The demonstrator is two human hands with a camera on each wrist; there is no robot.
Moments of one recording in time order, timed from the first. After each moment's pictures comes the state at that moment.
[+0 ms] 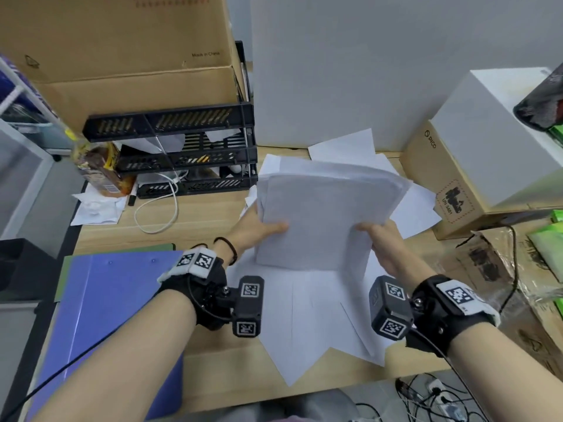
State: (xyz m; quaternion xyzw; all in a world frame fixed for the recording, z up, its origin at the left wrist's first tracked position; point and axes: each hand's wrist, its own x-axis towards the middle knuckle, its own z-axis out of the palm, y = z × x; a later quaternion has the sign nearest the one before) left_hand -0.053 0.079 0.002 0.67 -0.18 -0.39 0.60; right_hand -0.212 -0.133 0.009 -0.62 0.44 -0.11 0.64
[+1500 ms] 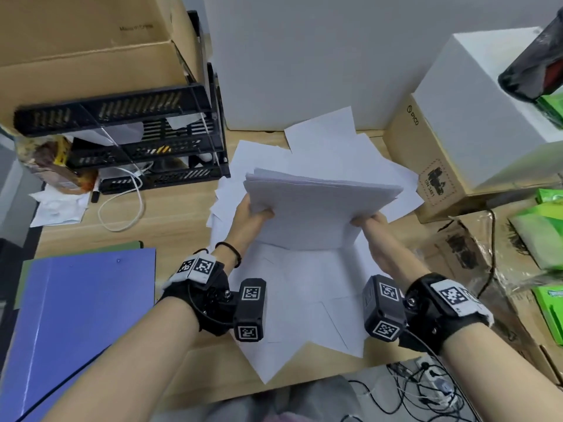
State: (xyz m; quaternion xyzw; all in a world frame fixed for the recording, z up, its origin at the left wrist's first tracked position) left_hand -0.089 0.011 -0.016 0.73 -0.10 -0.31 0.61; right_hand -0.239 -0.174 -0.002 -0.62 0.45 -0.08 0.64
